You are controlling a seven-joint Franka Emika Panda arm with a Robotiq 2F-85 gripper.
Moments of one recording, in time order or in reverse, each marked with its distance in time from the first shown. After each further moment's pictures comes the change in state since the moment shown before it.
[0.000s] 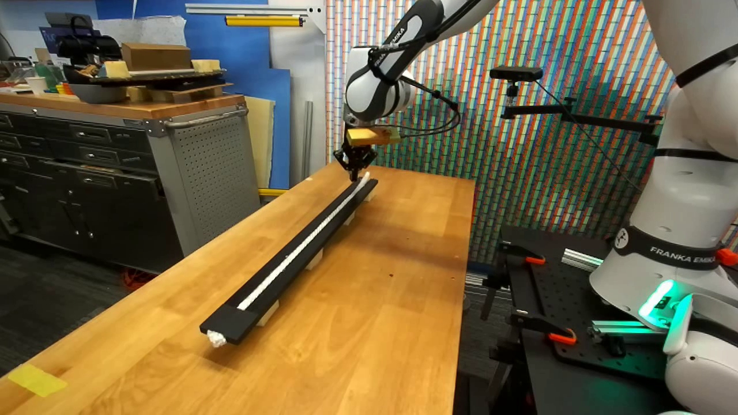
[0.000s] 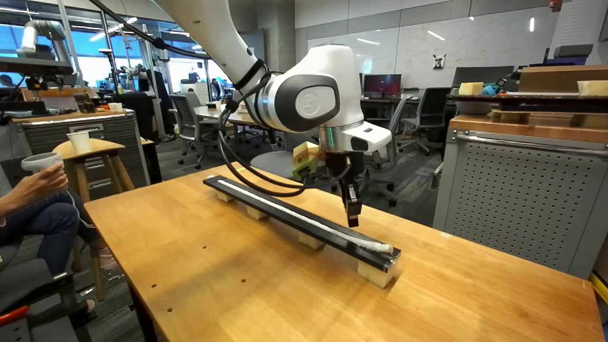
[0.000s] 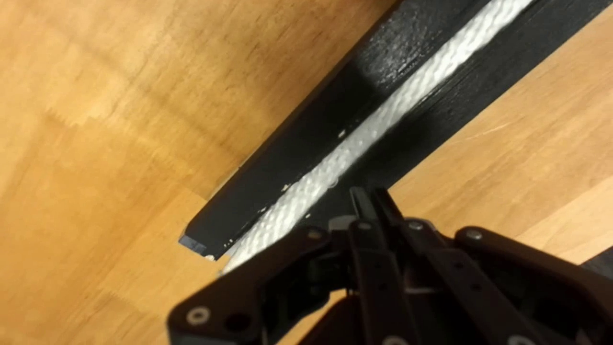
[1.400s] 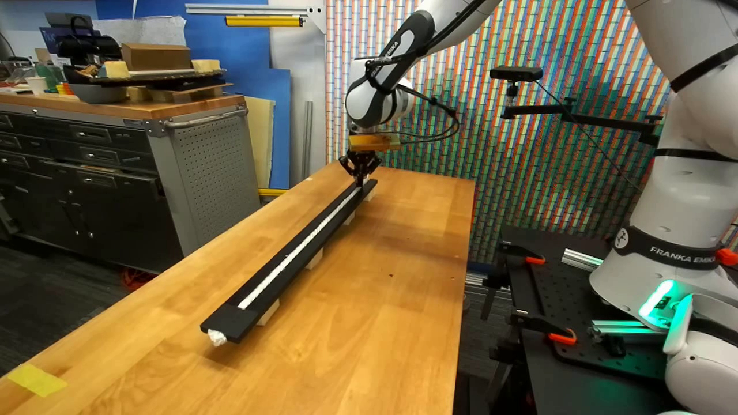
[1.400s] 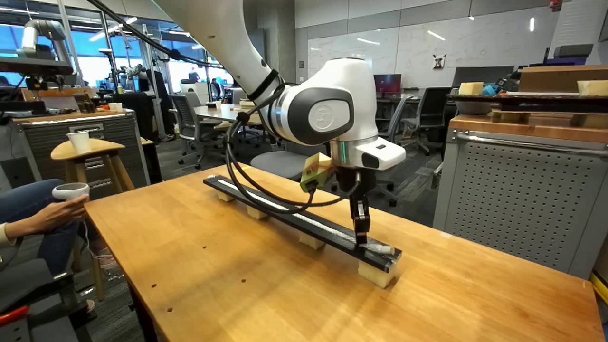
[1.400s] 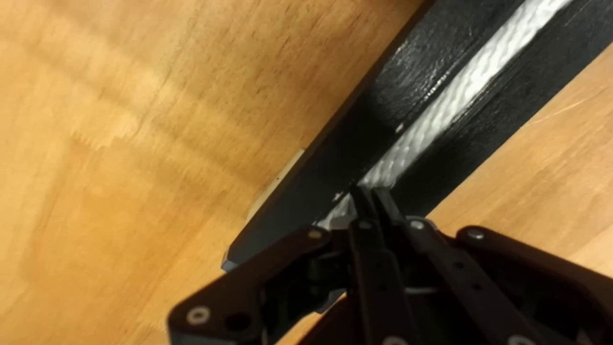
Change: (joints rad) arm -0.020 0.076 -0.026 0.068 0.038 -0.053 0.047
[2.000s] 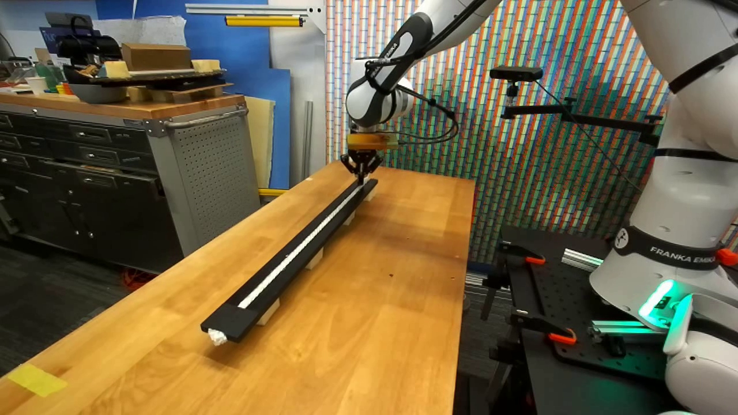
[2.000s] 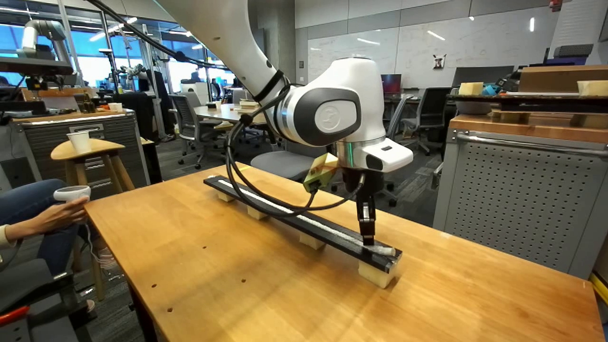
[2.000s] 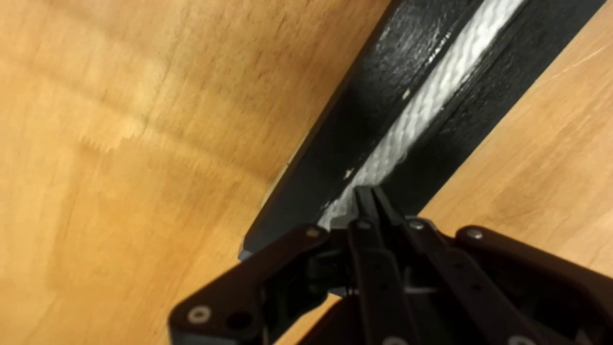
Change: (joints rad) arm -0.006 0.018 -0.016 0.026 0.006 -0.004 0.090
